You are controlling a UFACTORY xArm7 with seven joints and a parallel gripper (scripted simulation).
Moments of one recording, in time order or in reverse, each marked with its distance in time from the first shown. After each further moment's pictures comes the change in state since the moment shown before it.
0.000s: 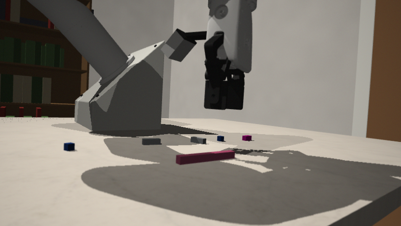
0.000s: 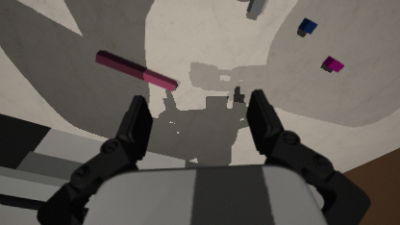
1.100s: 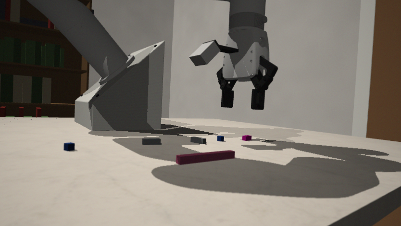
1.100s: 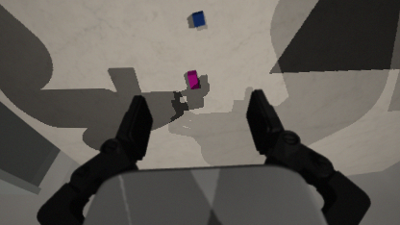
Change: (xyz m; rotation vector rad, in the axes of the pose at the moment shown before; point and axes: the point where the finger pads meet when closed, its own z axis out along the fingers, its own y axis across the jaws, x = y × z) arm 0.013 0.152 -0.001 0.003 -0.007 -1.022
